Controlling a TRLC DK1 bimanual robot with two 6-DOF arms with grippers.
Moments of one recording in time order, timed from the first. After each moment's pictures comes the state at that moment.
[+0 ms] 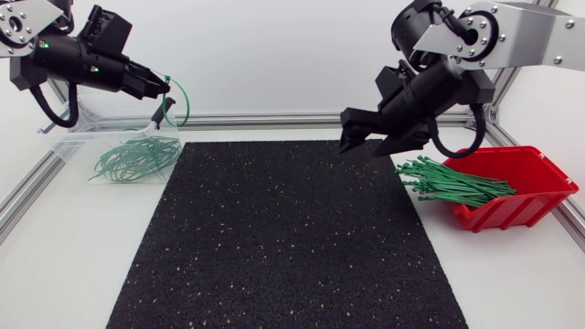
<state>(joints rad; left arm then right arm) 0.00 1.64 1.49 -0.56 0.40 0.44 0.33 1.65 1.42 -0.87 -0.18 0.24</state>
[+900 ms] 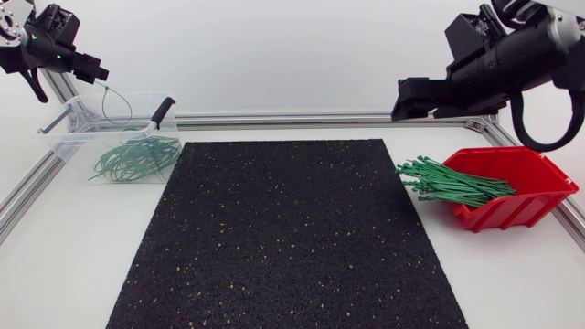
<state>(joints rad) 0.23 1.93 1.80 -0.44 -0.01 0.52 0.26 1.38 1.36 -0.85 0.01 0.10</state>
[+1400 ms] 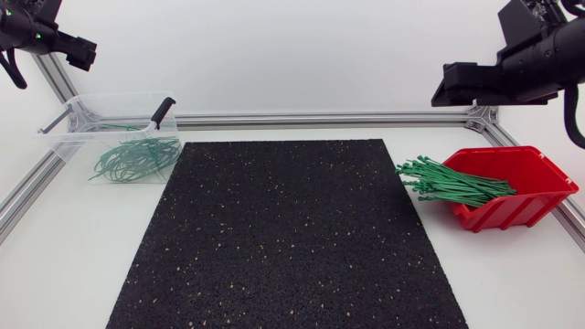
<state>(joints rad) 0.20 1.78 1.76 -0.50 -0.05 0.51 0.12 1.29 1.35 -0.86 0.01 0.04</state>
